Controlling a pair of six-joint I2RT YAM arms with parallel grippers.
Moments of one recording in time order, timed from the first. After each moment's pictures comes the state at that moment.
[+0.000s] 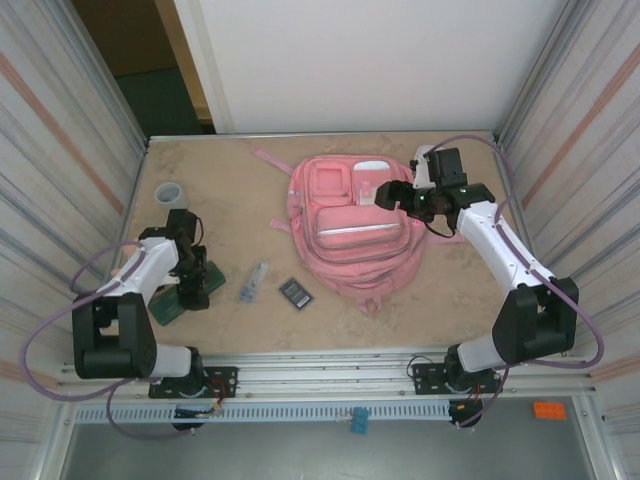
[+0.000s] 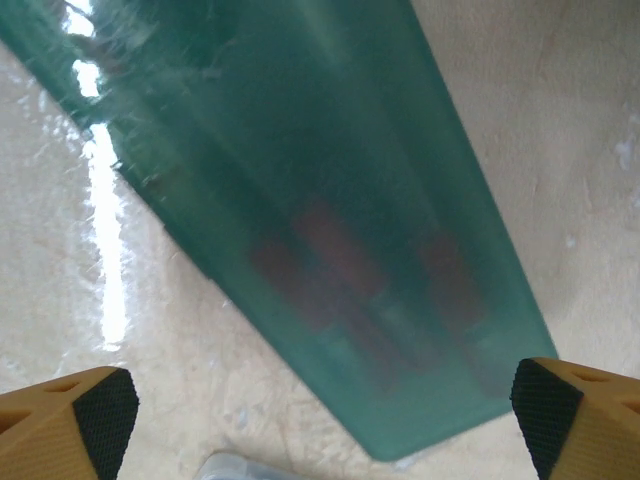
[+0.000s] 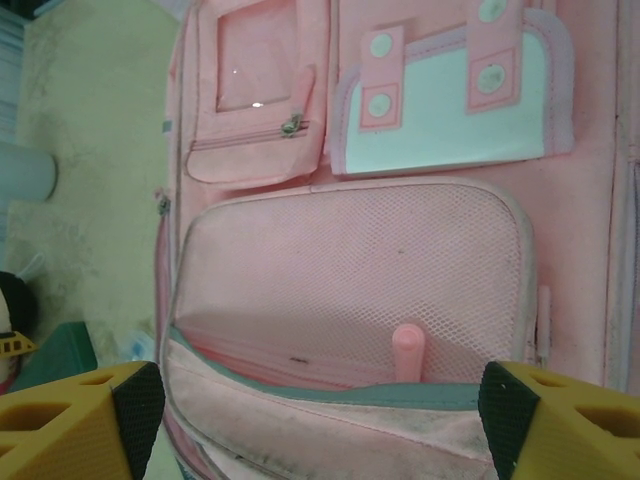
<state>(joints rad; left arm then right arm) 0.02 1.38 0.83 -0.92 -0.01 -1.71 0.22 1.44 1.22 -0.64 -0.34 0.45</state>
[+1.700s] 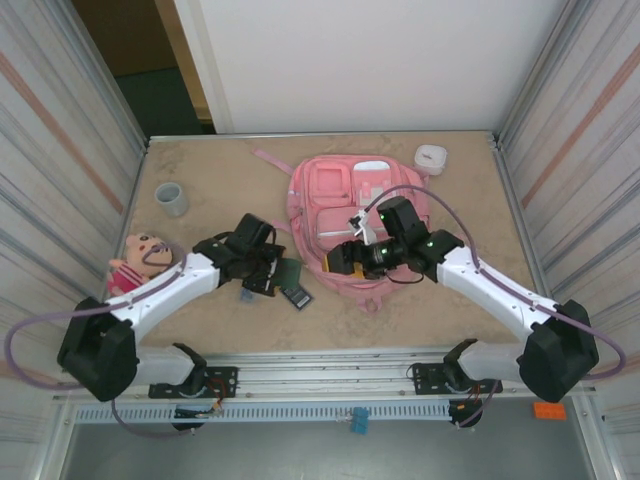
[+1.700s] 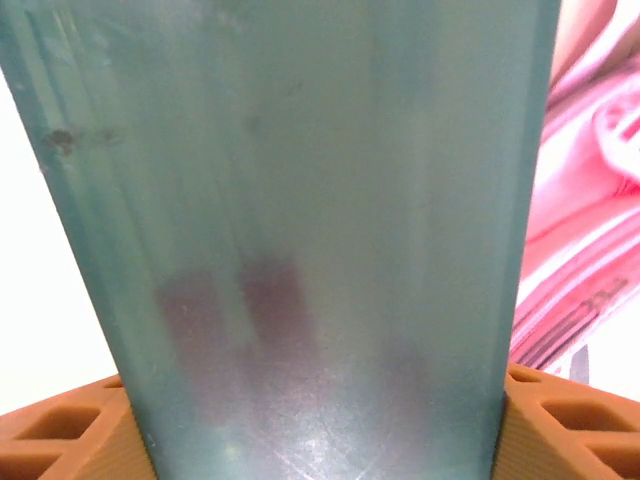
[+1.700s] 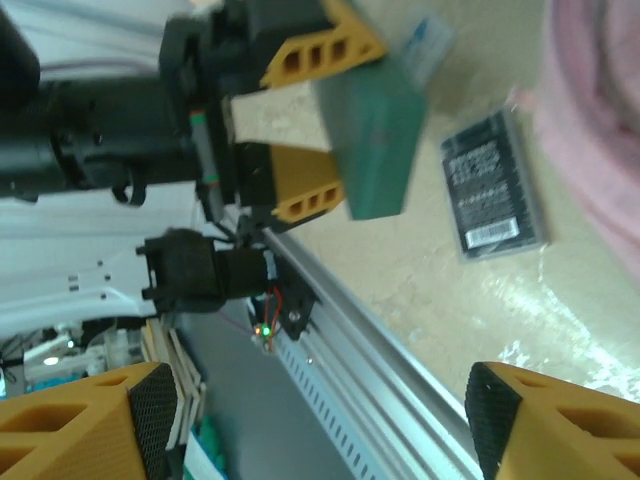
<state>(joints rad) -0.63 1.31 0.85 -0.58 0.13 -1.88 0.64 1.24 0.90 -0.45 -0.74 0.68</state>
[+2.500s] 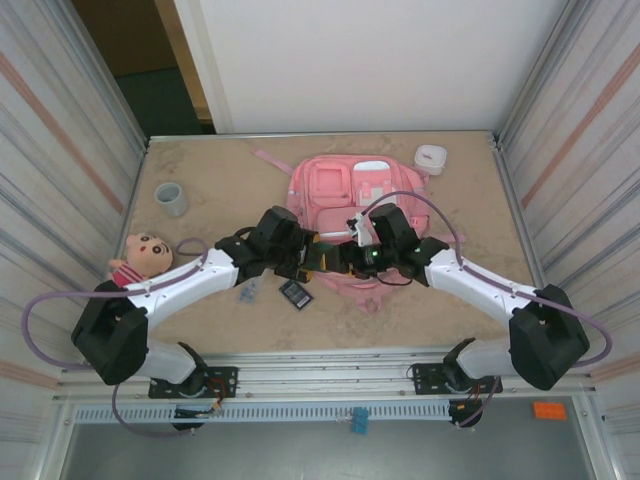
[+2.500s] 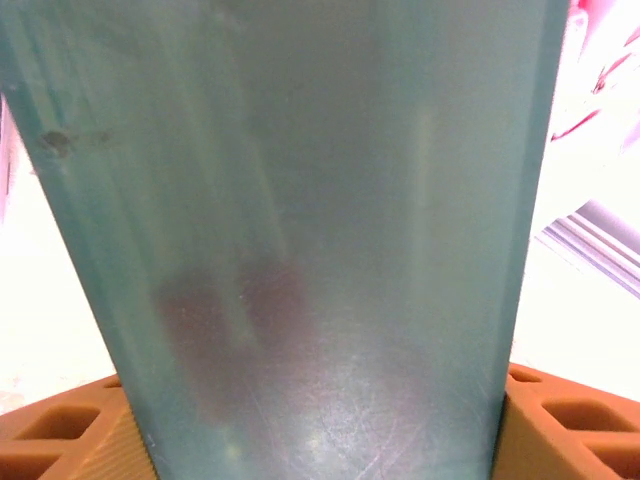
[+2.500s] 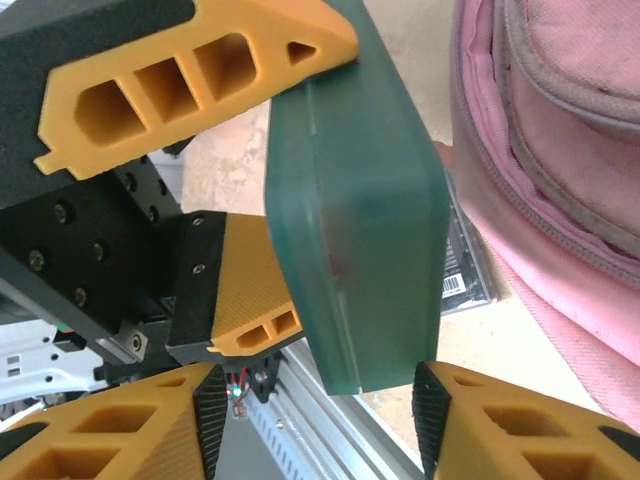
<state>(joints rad) -0.75 1.39 0.93 -0.34 0.15 -1.97 0.66 1.33 0.82 -0.24 -0.62 0.78</state>
